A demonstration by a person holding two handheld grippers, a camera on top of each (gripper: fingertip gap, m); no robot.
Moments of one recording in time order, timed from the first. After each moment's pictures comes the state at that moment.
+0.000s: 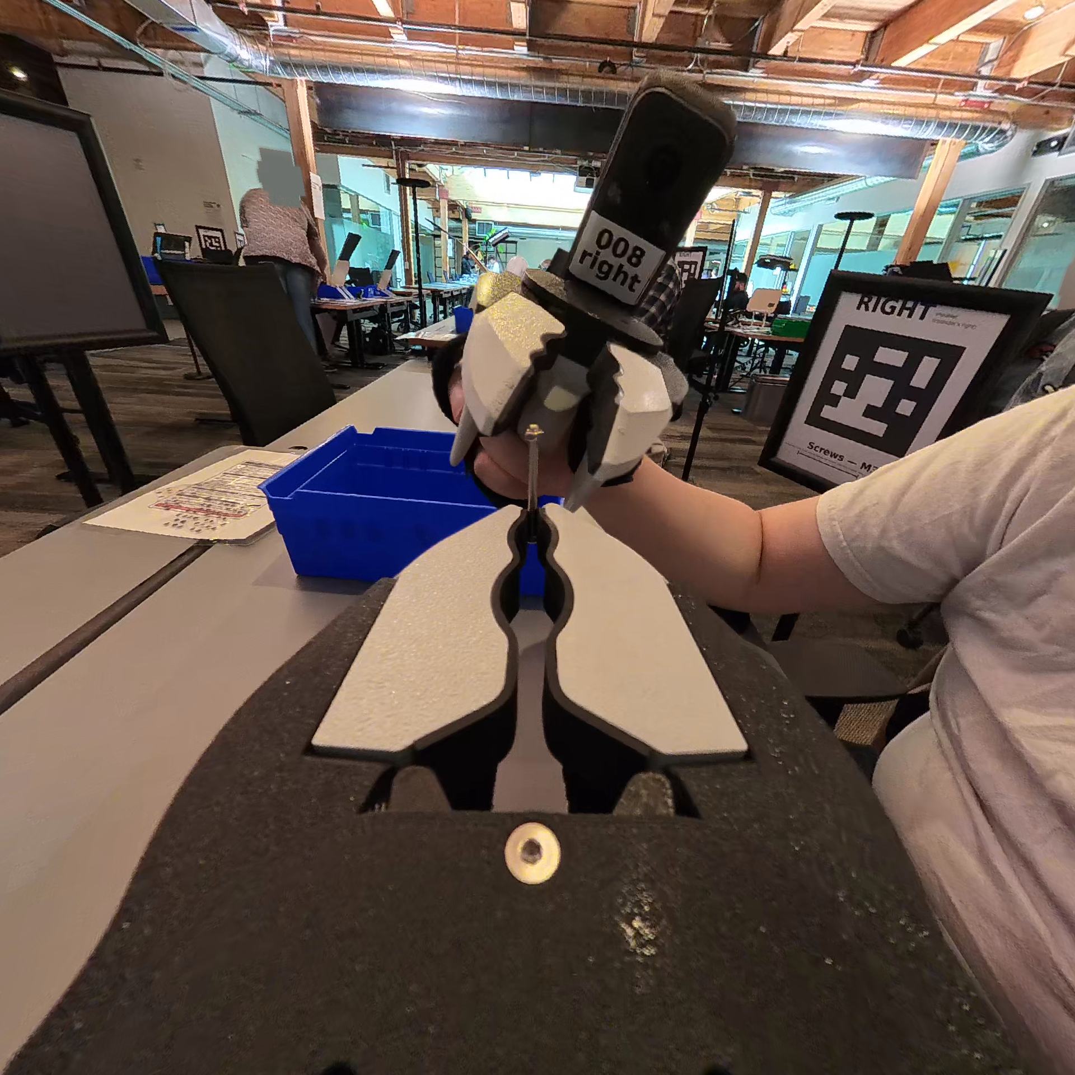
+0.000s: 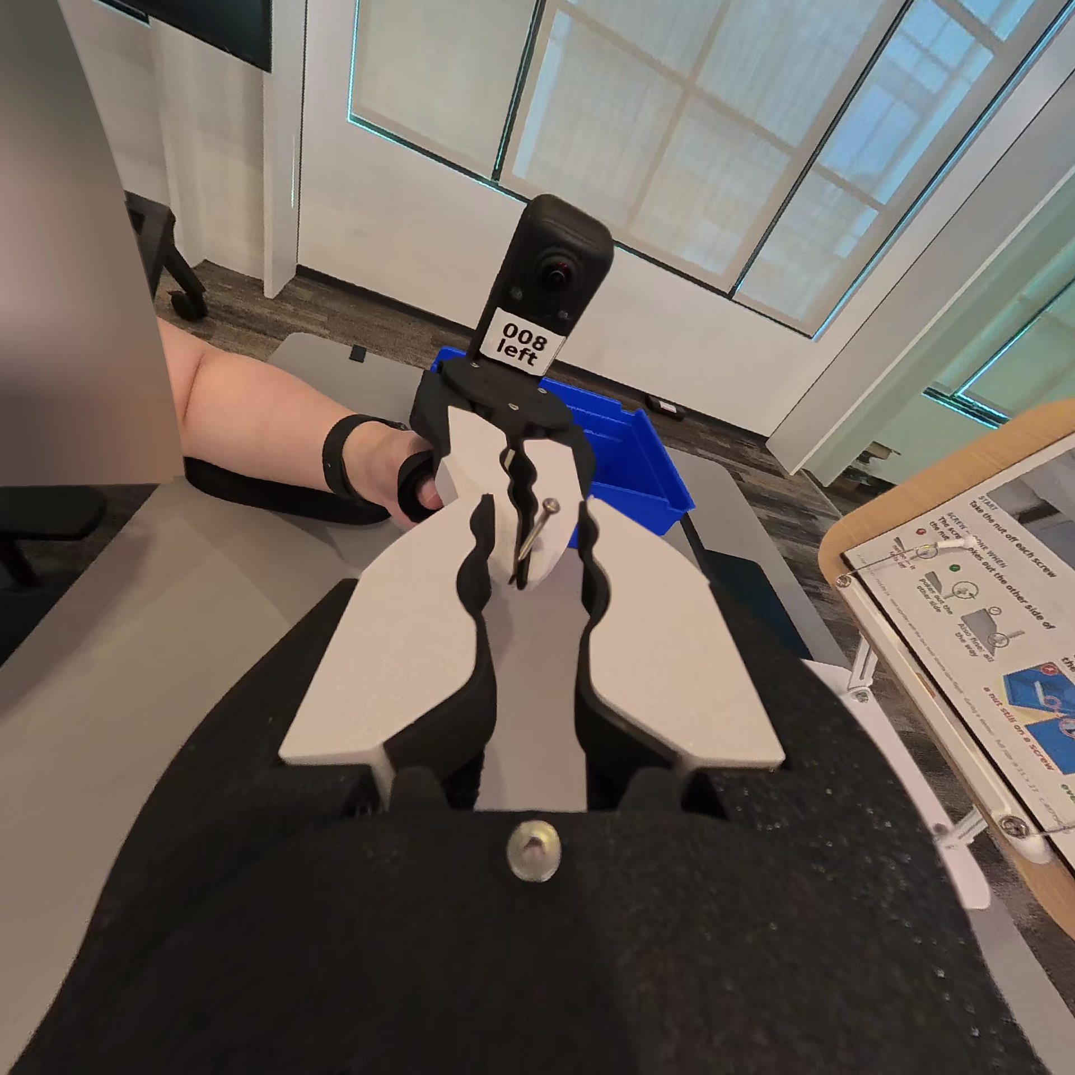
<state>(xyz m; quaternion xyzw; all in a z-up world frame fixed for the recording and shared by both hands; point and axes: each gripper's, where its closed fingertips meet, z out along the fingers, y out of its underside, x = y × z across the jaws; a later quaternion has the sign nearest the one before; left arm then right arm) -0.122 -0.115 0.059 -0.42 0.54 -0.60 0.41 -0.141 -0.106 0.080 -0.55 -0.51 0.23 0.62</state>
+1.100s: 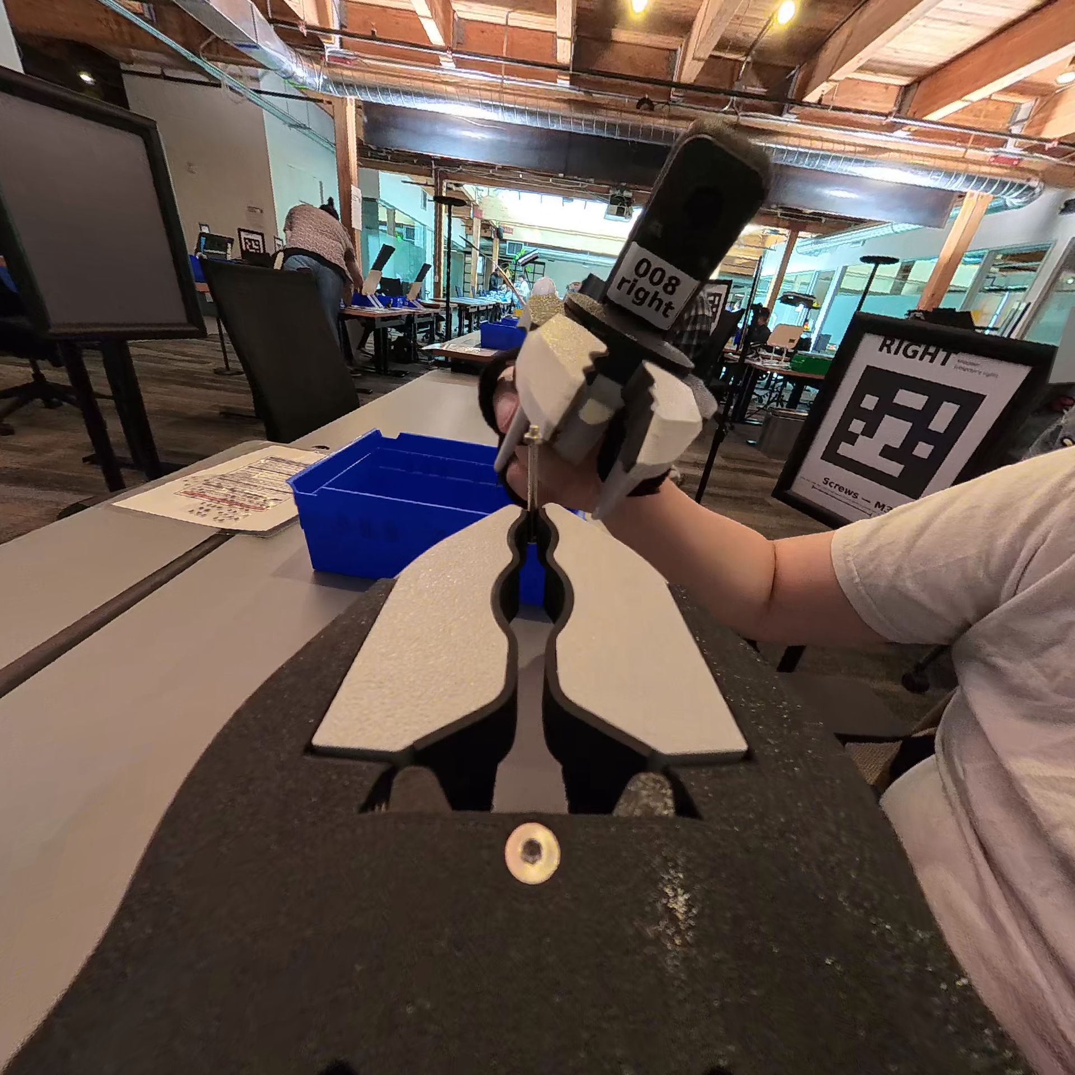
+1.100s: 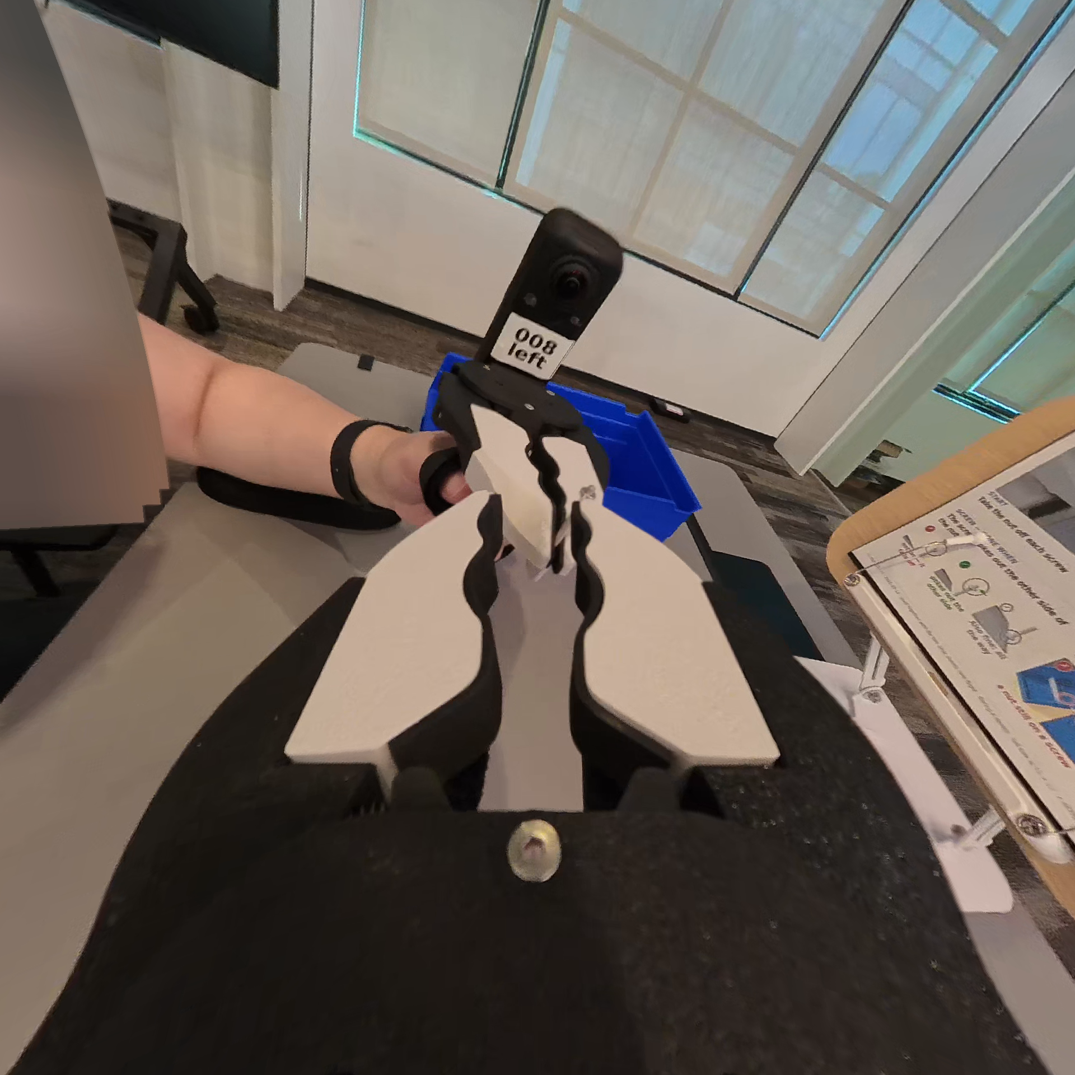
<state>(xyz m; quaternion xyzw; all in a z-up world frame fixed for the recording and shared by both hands) -0.125 -0.101 0.064 -0.44 0.51 -0.61 0.41 -0.139 -0.109 0.083 -0.55 -0.50 0.25 0.61</state>
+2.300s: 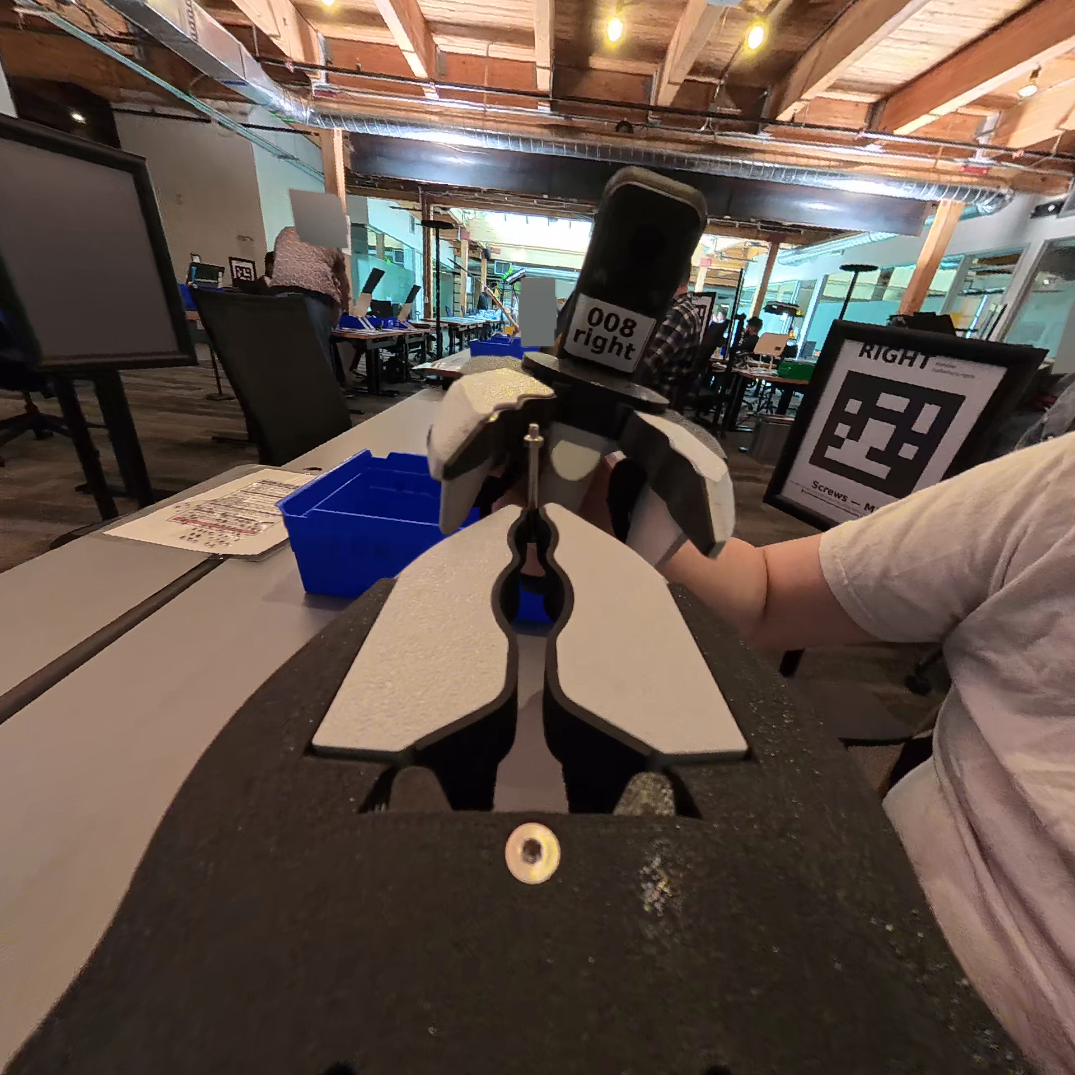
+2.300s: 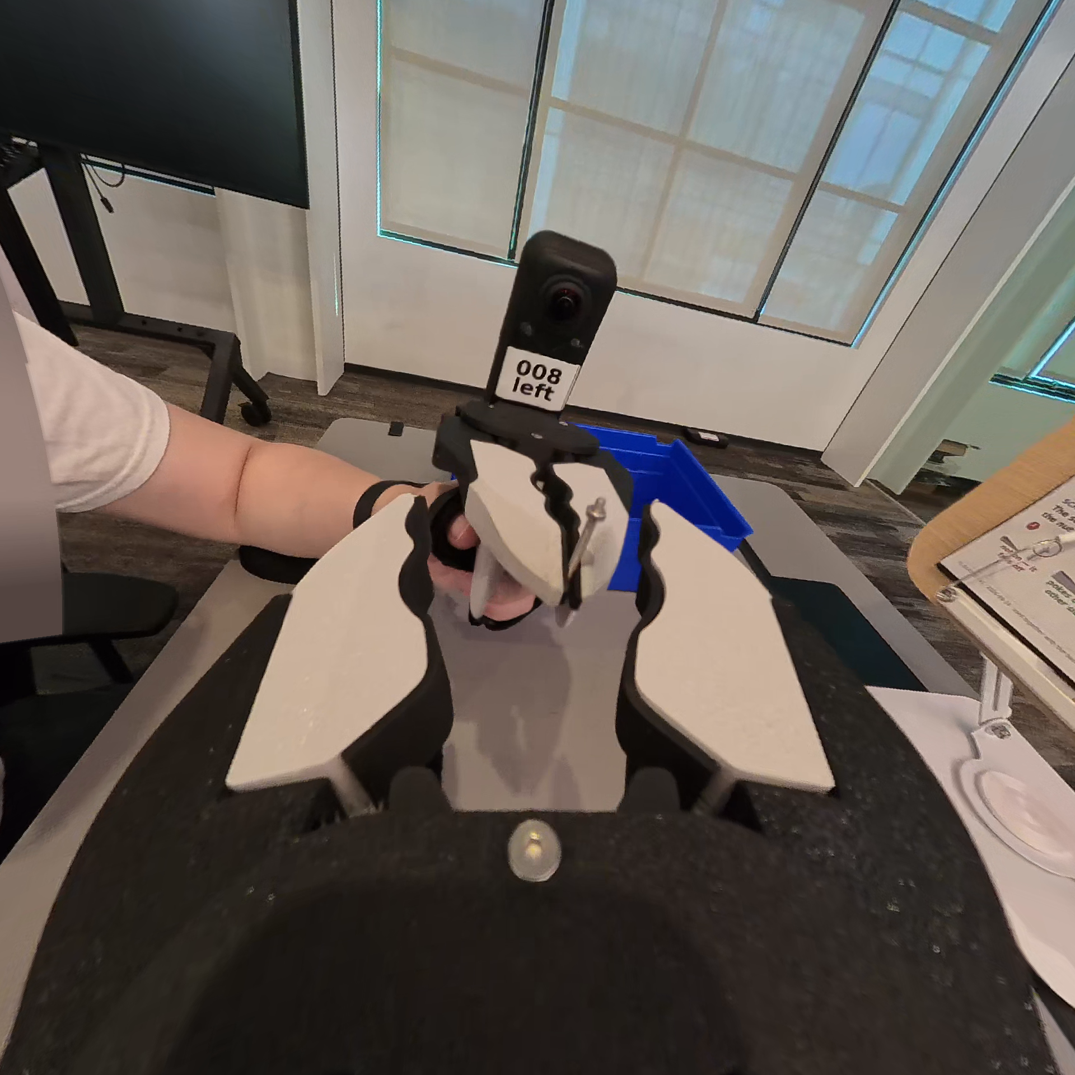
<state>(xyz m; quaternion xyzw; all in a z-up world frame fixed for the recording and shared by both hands) -0.126 -0.108 0.070 -0.42 0.51 -0.62 0.42 -0.164 -0.104 0.080 -0.55 -0.46 0.32 0.61</state>
